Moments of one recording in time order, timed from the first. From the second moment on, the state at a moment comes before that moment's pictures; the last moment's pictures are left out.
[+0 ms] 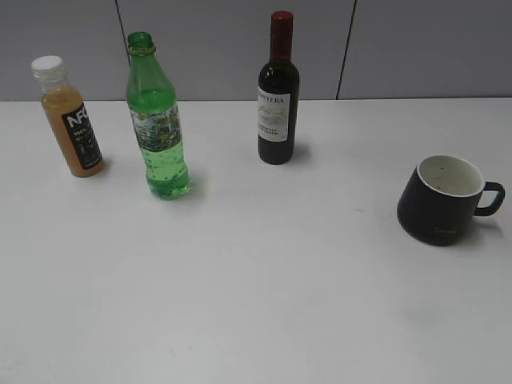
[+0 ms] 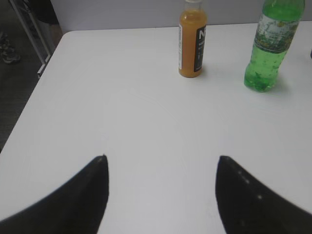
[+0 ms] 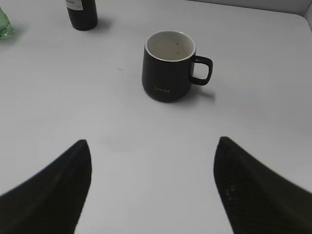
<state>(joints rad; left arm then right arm) 0.04 -0.01 -0.50 -0.11 1.05 0.11 0.08 0.00 -0.41 0.13 0.95 -0.15</state>
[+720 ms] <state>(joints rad) 0.04 -0.01 -0.50 -0.11 1.05 0.11 0.08 -0.01 -0.43 0.13 0.89 -0.15</state>
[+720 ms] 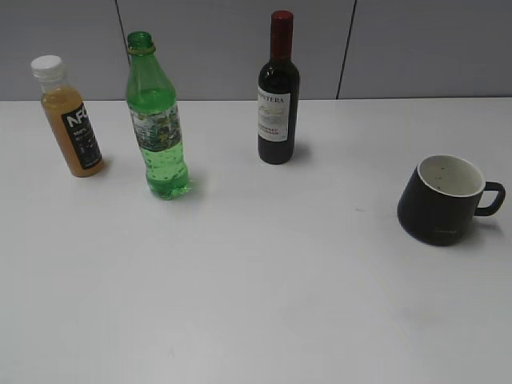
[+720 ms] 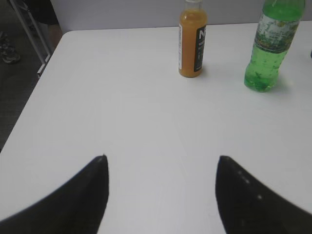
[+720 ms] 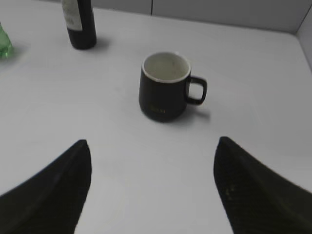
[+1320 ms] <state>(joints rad) 0.04 -0.01 -0.50 -0.11 1.05 0.11 0.08 0.15 -0.38 0.13 0.44 -0.15</state>
